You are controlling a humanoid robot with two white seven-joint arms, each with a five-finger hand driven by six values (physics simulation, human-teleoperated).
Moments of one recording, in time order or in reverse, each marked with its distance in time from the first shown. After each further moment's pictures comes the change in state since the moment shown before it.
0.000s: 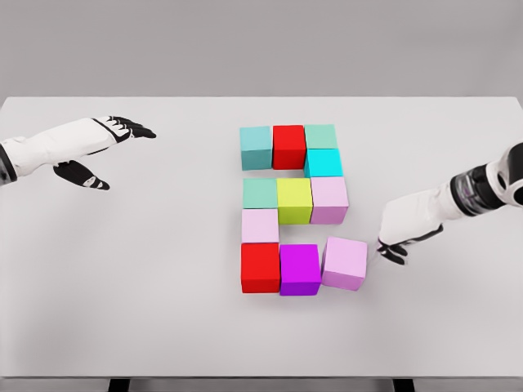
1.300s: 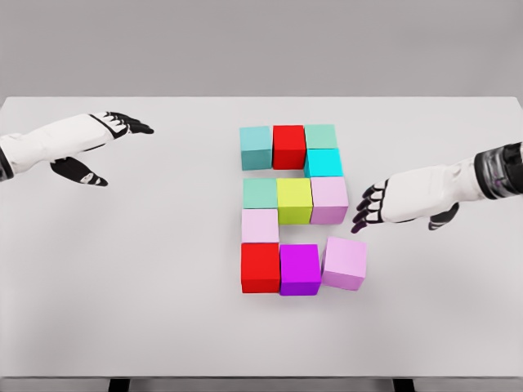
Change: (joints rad) left arm 0.002 0.004 0.019 -0.006 0.000 0.000 -0.001; right arm 0.035 -0.096 -0.195 -0.132 -0.014 0.000 0.000
